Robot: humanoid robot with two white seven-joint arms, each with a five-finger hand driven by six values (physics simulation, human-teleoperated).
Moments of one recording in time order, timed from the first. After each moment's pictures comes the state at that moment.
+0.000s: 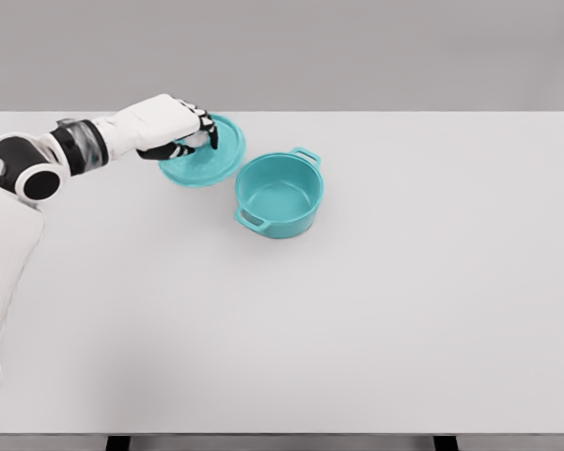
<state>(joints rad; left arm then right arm) -0.67 0.34 -0.23 -1.25 -0.83 -0.61 -0.61 0.00 0.00 -0.16 0.10 -0.02 -0.25 -0.38</state>
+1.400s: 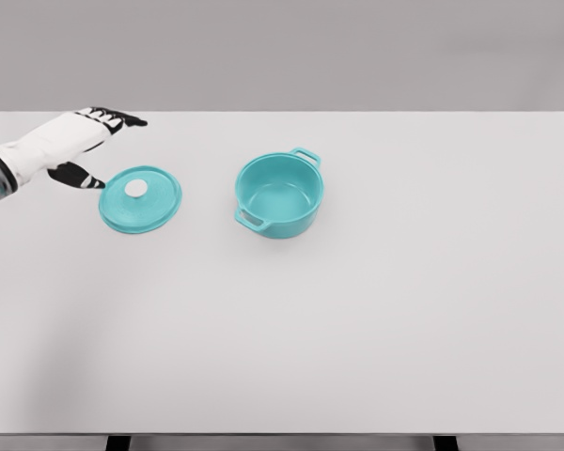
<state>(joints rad) -0.51 0.46 0.00 -1.26 -0.72 -0.61 -0.61 0.00 0.00 -0.16 0.10 -0.02 -0.25 -0.38</state>
